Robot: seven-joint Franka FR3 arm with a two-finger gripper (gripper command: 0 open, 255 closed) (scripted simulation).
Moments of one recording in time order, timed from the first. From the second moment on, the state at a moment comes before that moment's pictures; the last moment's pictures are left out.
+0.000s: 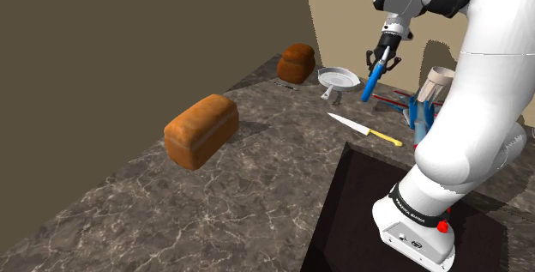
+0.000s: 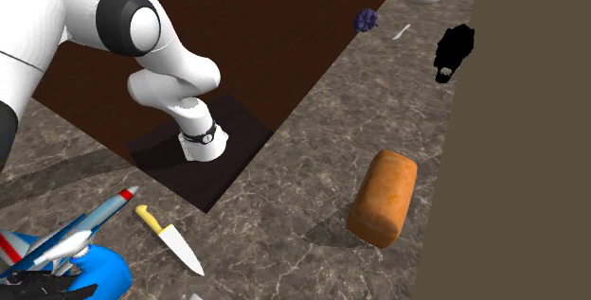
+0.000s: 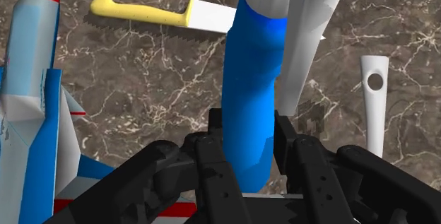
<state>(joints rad) -0.34 0.35 -0.67 -1.76 0.32 1.57 0.16</state>
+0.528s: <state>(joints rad) -0.34 0.40 -0.65 -1.81 0.35 1.65 0.13</state>
